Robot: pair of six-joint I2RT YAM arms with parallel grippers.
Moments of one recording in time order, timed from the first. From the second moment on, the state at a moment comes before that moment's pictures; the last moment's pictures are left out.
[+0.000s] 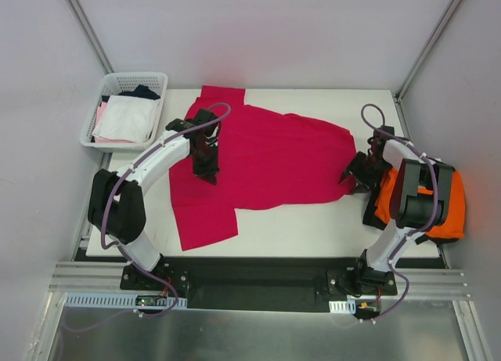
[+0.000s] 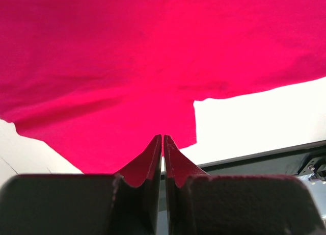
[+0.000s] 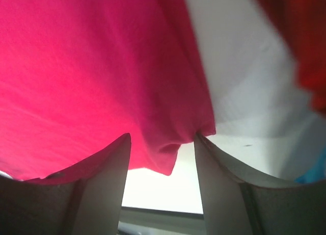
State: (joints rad) left arm -0.44 1.66 1.35 -1.02 0.15 -0.46; right arm -0.15 1.80 1.16 -0.80 -0.24 0.50
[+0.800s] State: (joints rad) left arm -0.44 1.67 1.34 -1.00 0.17 -0.49; right arm -0.03 1.67 1.02 -0.84 -0.24 0.53
